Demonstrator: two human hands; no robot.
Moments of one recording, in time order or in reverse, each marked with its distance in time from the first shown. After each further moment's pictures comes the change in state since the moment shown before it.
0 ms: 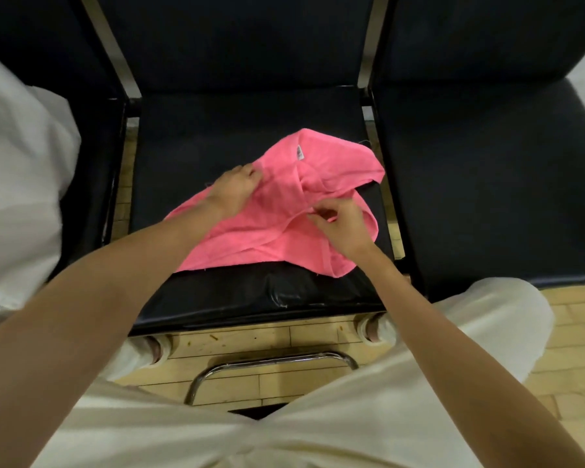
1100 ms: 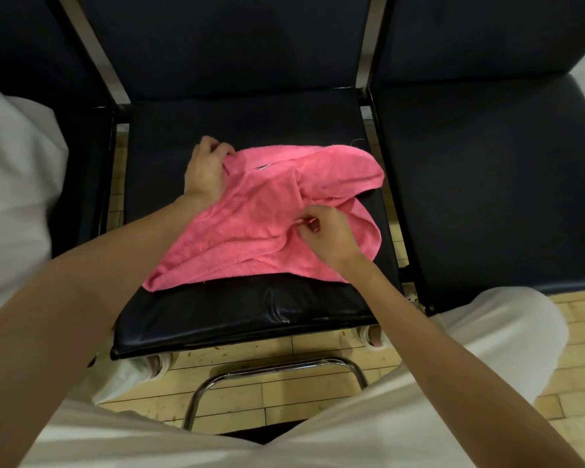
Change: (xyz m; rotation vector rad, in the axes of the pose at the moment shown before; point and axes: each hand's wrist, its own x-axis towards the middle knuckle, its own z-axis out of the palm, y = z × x) left_hand 0.019 -0.036 -0.015 -0.292 0.330 -0.282; right_hand 0.013 -0.010 0.022 -0.086 -0.038 0.030
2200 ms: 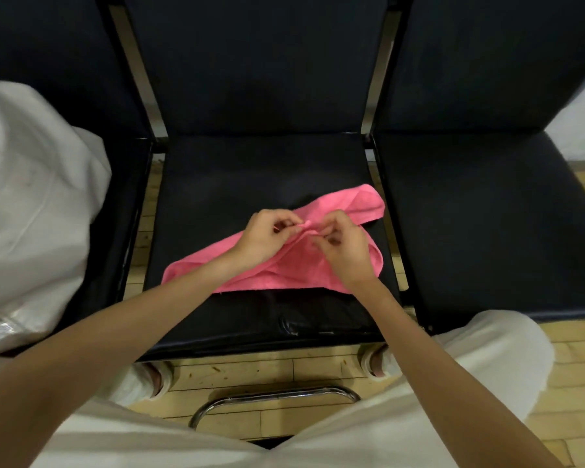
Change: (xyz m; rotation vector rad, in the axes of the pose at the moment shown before) left_hand -0.086 0.084 -0.031 -0.656 -0.154 0.127; right_hand -0.021 -0.032 -0.024 0.193 0.141 -0.028
